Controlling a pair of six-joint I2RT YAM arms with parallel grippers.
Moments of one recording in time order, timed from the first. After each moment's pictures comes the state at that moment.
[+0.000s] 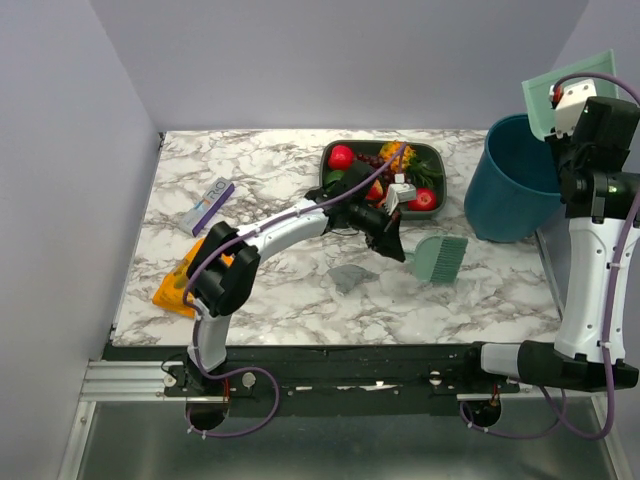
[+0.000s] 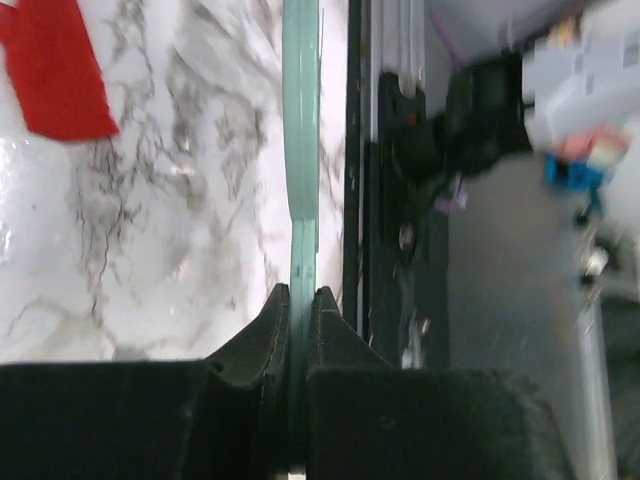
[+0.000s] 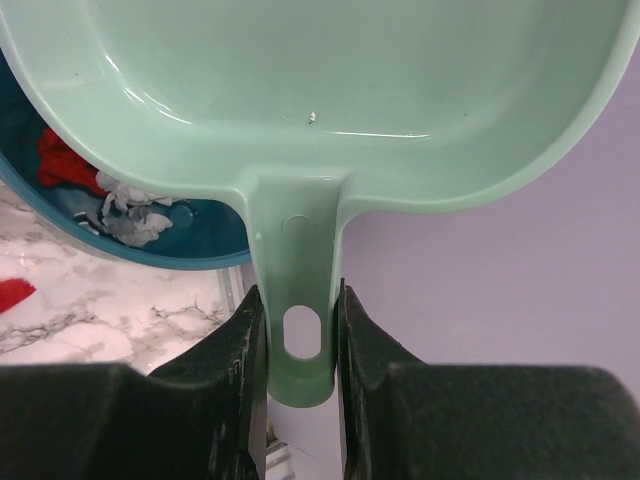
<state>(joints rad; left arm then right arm) -0.78 1.94 1.62 -0.44 0.97 0.00 -0.14 1.29 1.83 -1.00 0.40 -0.52</state>
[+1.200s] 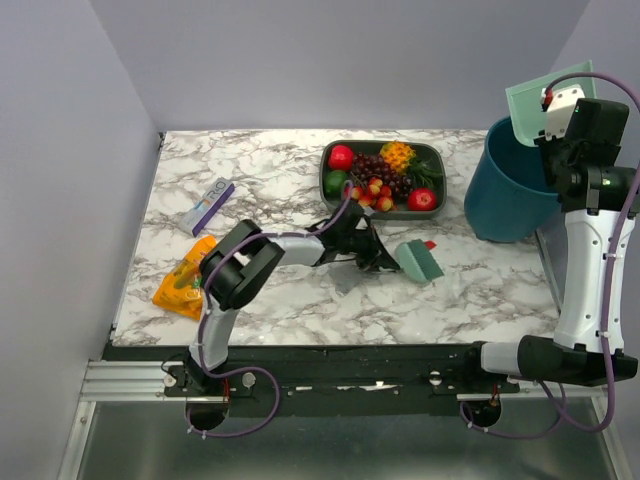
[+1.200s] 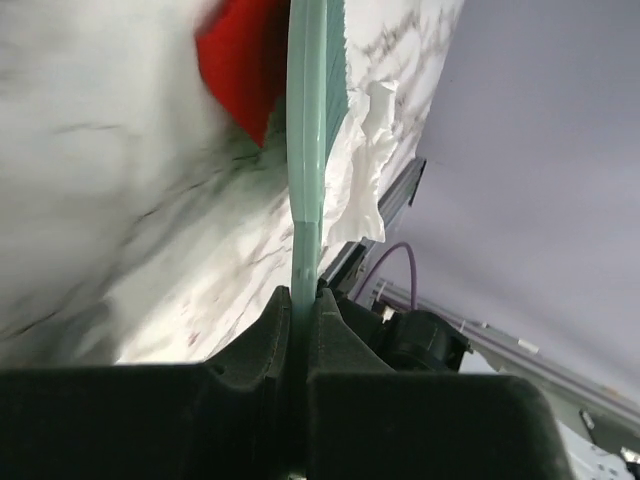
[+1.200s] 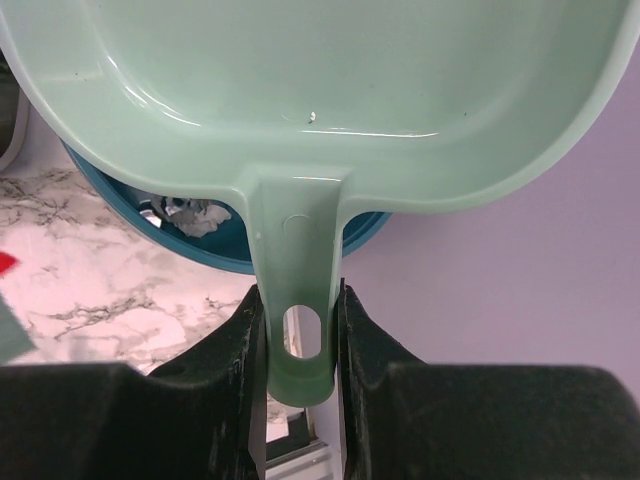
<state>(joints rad) -0.82 2.12 1.24 0.27 0.61 -1.29 -0.14 1.32 1.81 -1.04 0.29 -0.45</state>
